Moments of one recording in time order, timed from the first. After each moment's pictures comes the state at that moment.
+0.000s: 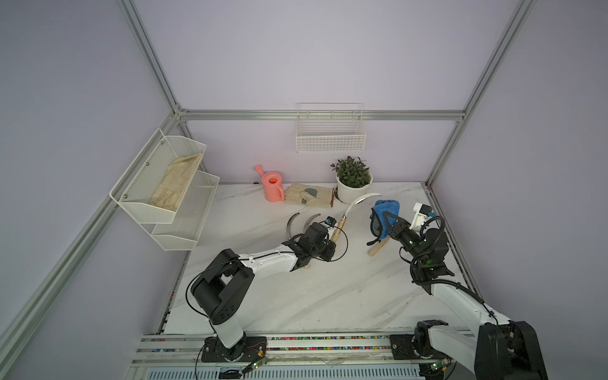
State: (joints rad) left arm -0.78 1.75 1.06 -0.03 -0.02 -0.18; right arm 0.06 1.07 0.46 0.62 -0.34 0.81
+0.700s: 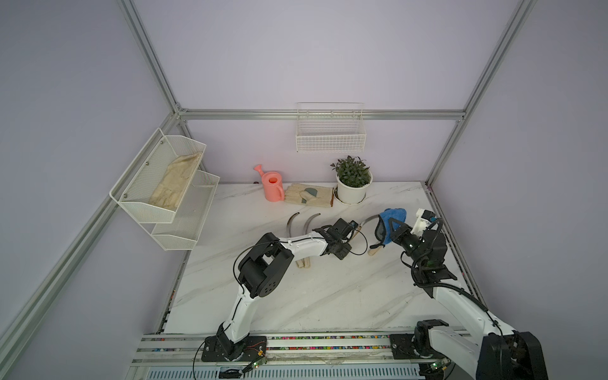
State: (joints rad) left arm -0.83 2.14 1.52 -0.35 -0.08 0.01; right arm 0.06 1.07 0.46 0.44 -0.21 0.72
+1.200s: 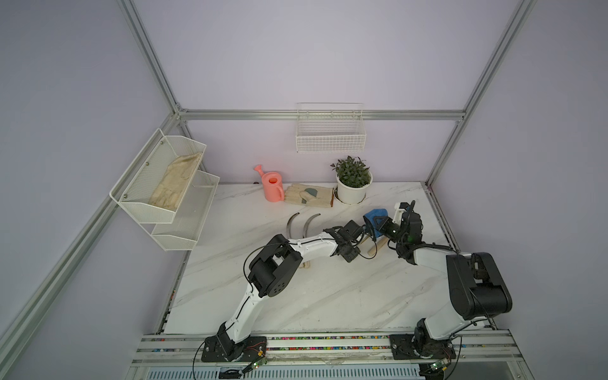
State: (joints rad) left arm -0.88 2.23 1.66 -0.42 -0.07 0.06; right arm 0.06 1.64 0.71 0.51 -0.31 0.71
